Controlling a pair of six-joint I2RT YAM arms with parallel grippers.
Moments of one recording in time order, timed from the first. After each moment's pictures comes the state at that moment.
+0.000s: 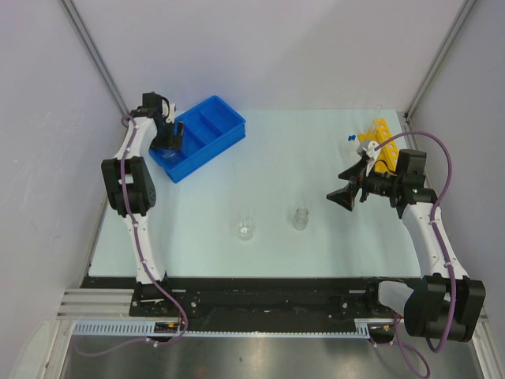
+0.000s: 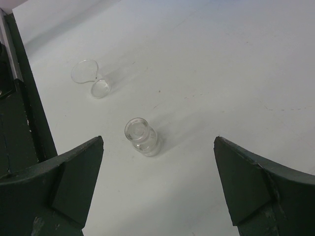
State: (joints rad) left arm 0.07 2.25 2.03 -0.83 0.00 0.13; right arm -0.10 1.13 0.88 -0.40 -1.11 -0.45
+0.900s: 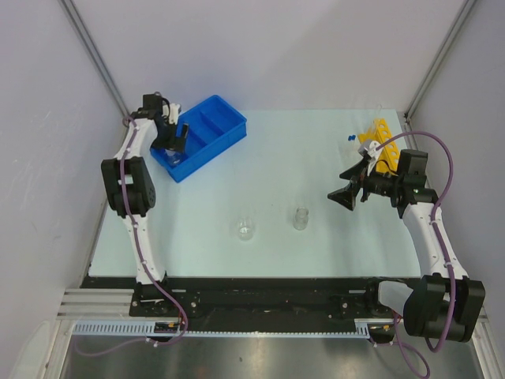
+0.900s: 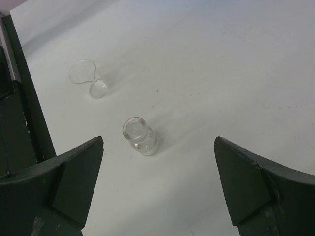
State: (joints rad) left arm 0.07 2.25 1.99 -0.79 0.07 0.25; right arm -0.12 1.13 0.88 -0.40 -1.11 -0.45
